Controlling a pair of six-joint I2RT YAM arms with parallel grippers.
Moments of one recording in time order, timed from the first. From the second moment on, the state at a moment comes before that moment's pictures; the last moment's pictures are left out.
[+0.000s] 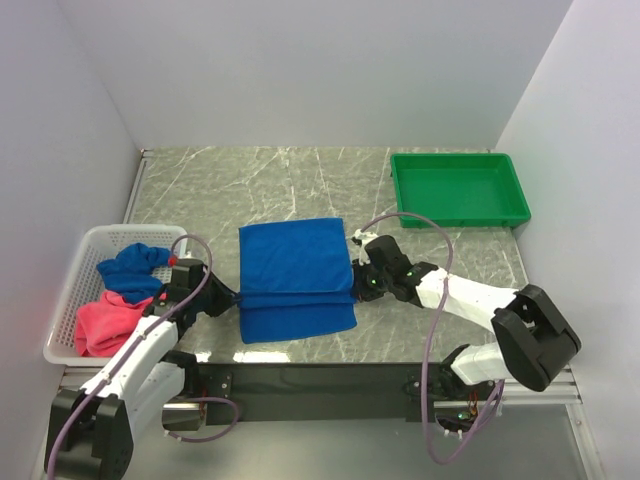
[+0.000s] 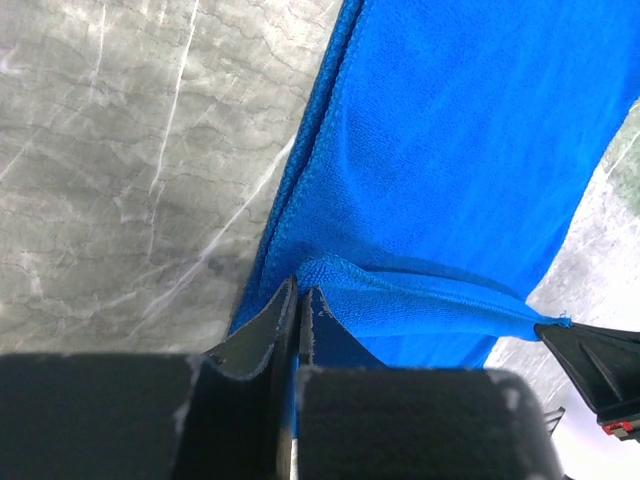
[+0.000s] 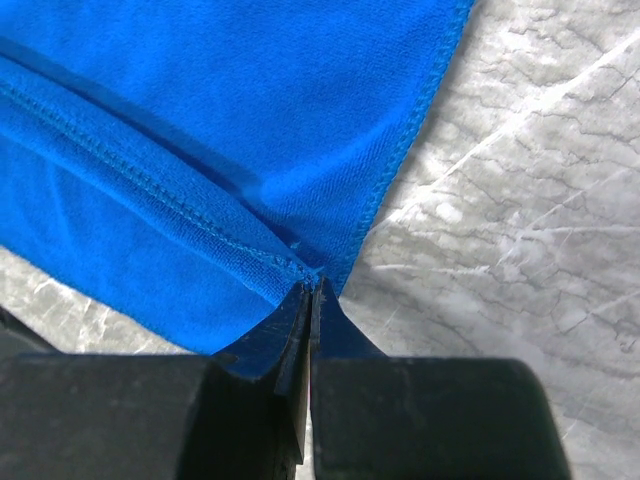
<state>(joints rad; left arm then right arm) -0.17 0.85 0.31 -0.30 0.17 -0.91 0.66 1.35 0.63 -0.16 -0.14 0.36</state>
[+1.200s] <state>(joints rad) -0.28 1.10 0.70 -0.42 0.09 -0.95 0.67 1.35 0.90 -0.30 -0.15 0.34</state>
